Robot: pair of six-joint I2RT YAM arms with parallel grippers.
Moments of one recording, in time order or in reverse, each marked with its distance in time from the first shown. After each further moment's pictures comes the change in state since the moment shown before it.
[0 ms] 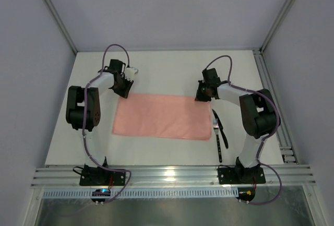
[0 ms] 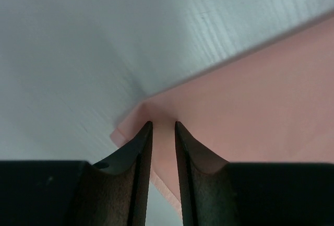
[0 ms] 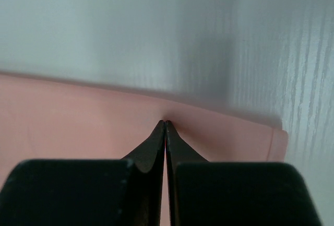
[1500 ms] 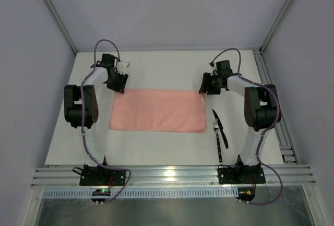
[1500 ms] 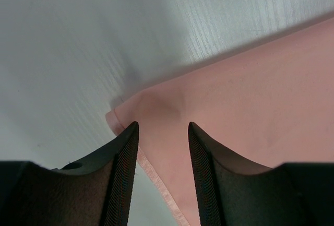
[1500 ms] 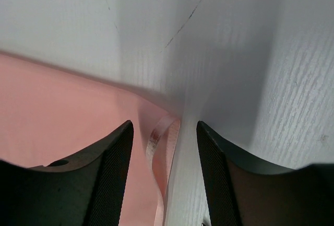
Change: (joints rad) left arm 0.087 0.069 0.150 -0.083 0.004 -0.087; right arm -0.182 0.117 0.143 -0.061 -0.196 -0.259
